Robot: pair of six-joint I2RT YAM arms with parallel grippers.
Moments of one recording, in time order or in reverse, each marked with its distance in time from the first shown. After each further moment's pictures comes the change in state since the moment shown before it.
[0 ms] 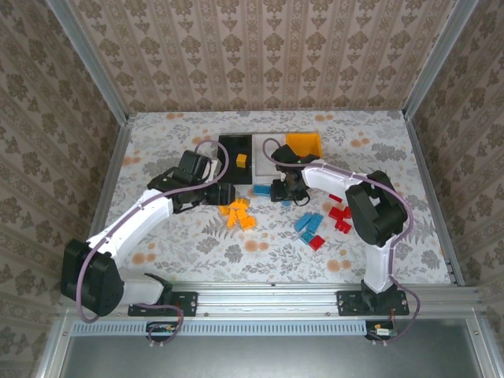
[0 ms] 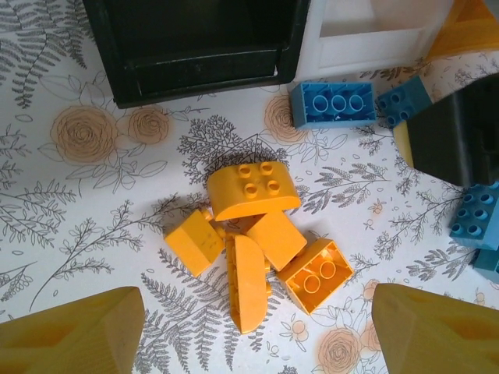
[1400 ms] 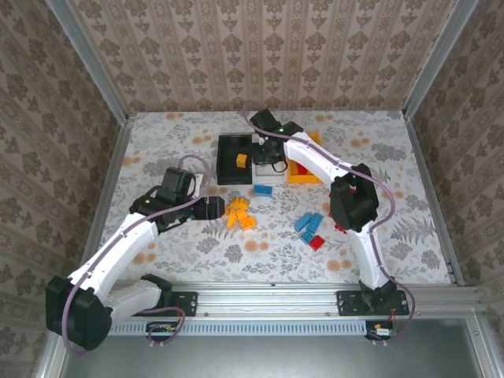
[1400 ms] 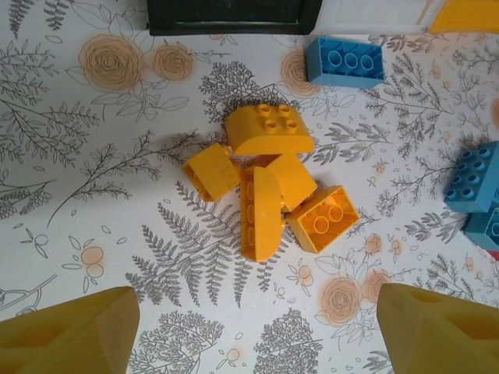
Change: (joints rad) left arm 0.045 -0.235 -0.171 -0.037 0.037 -0.037; right arm 0.012 0.277 0.669 -0.198 0.087 -0.040
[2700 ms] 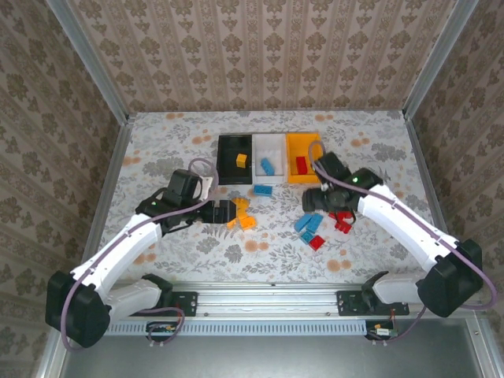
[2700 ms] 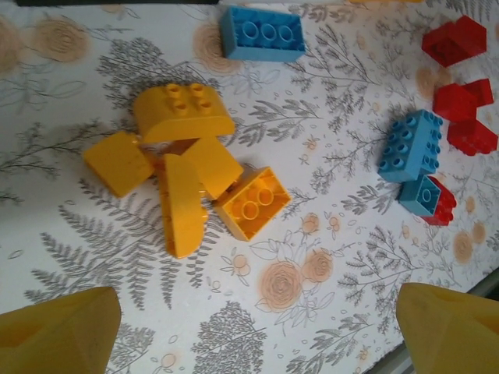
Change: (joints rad) left arm -0.070 0.027 -0.029 0.088 0.130 -0.024; right arm -0.038 -0.961 -0.975 -0.137 0.077 0.094
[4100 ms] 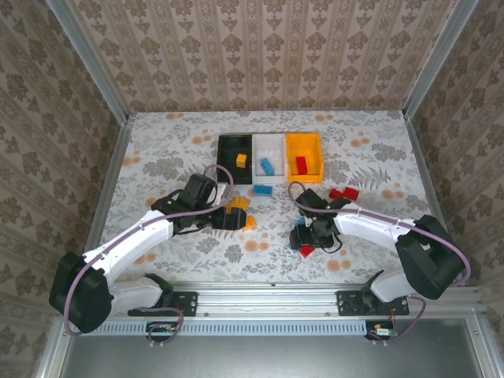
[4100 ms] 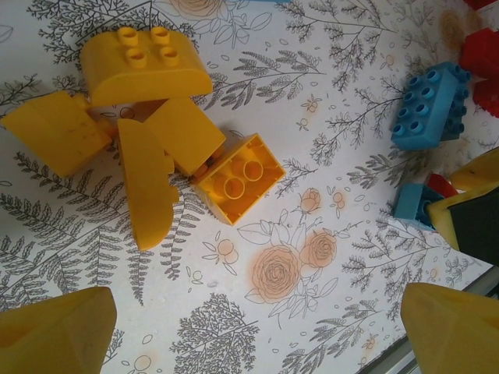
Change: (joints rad) left arm -0.101 0.089 -0.014 0.031 -0.039 -0.038; right arm 0.133 0.153 -0.316 0.306 -0.245 0.084
